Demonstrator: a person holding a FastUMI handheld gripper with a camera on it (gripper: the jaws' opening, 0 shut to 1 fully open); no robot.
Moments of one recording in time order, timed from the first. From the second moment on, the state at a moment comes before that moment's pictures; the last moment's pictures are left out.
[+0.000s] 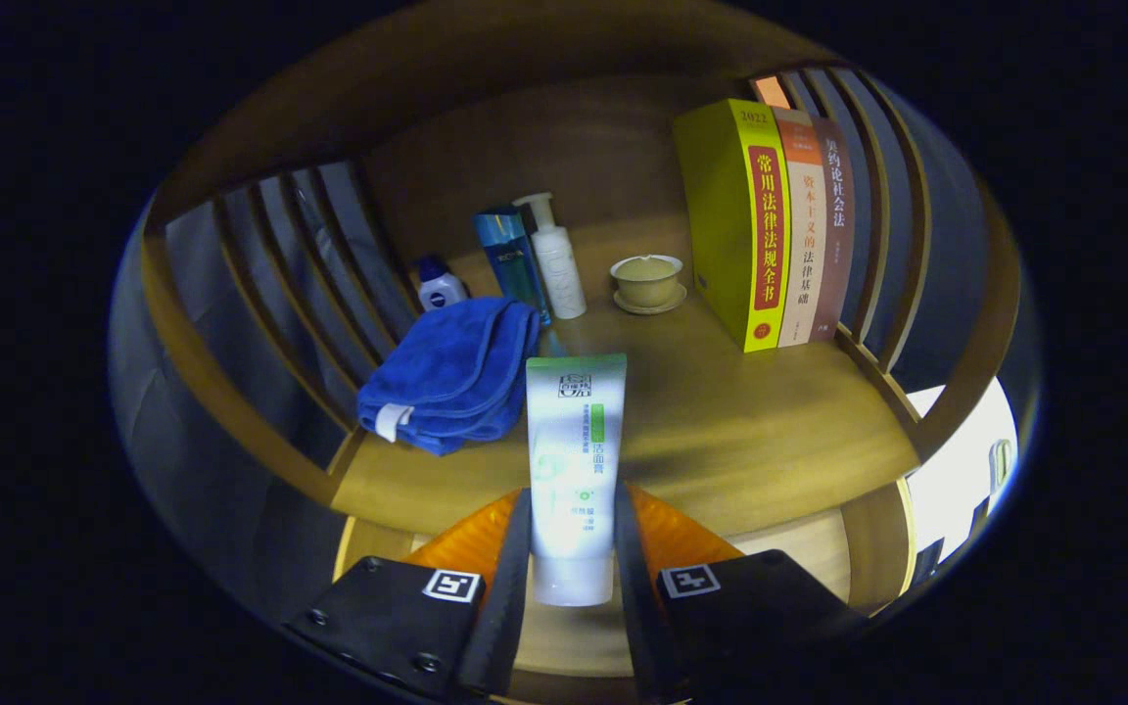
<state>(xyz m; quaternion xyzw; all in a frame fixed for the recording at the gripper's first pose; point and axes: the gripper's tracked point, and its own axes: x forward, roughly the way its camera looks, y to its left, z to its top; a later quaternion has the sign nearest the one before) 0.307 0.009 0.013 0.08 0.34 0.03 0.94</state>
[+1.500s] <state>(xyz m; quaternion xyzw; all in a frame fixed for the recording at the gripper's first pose) 0.306 0.006 0.027 0.09 0.27 0.03 0.96</state>
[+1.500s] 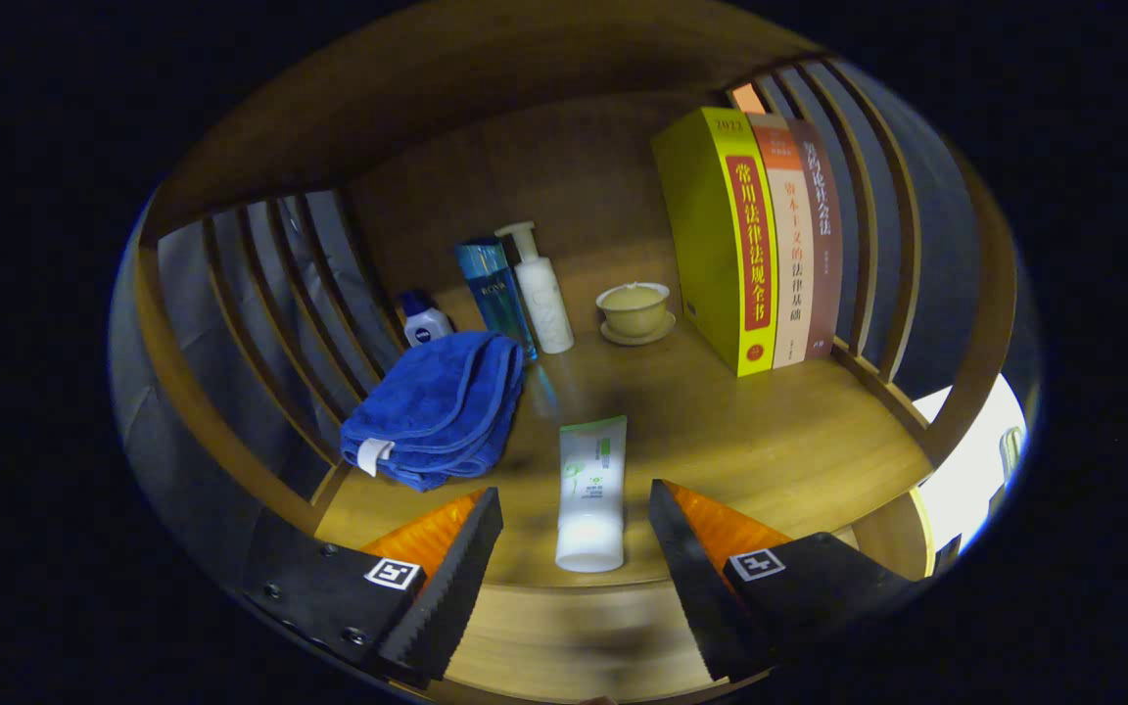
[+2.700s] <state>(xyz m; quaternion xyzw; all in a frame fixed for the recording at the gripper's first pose) 0.082 0.030 0.011 0.06 0.18 0.04 0.98</state>
